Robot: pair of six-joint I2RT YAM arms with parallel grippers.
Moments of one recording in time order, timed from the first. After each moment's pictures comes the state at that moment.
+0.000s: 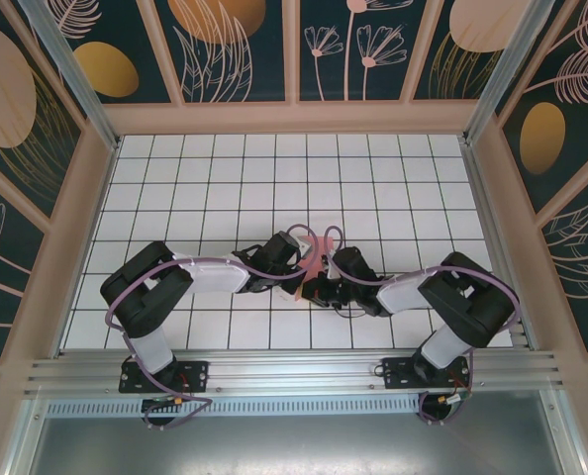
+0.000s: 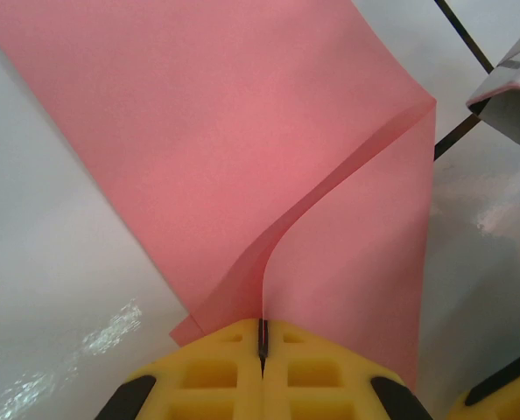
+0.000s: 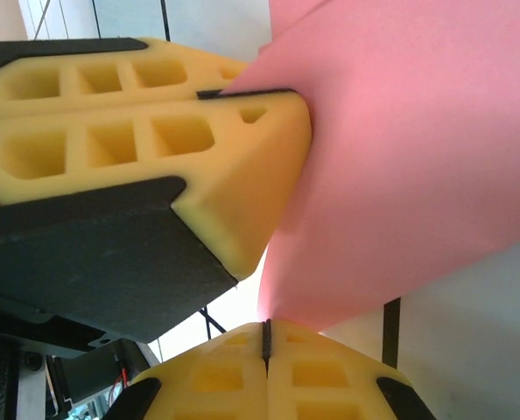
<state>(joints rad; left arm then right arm) -0.87 1.77 0.84 -0.01 0.09 -0.30 0.79 1.58 0.40 0.48 -0.48 1.12</state>
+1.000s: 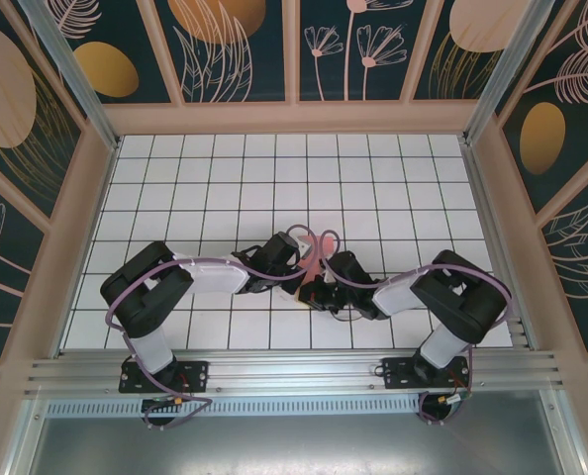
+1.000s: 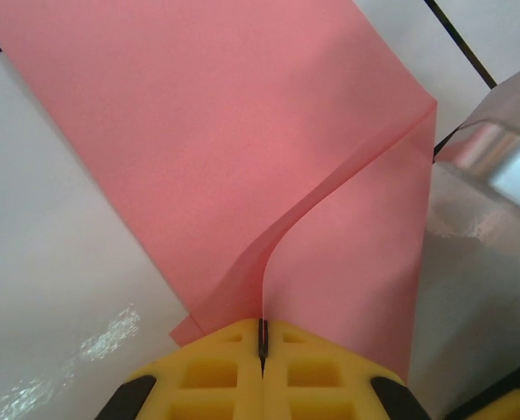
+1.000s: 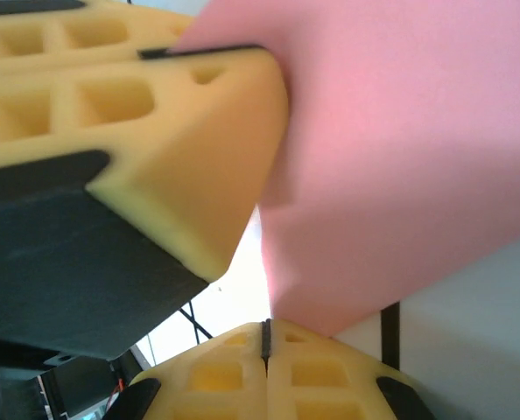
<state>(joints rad) -0.87 1.77 0.82 0.02 0.09 -0.30 0.83 1.63 0.40 0.52 -0.44 1.18</state>
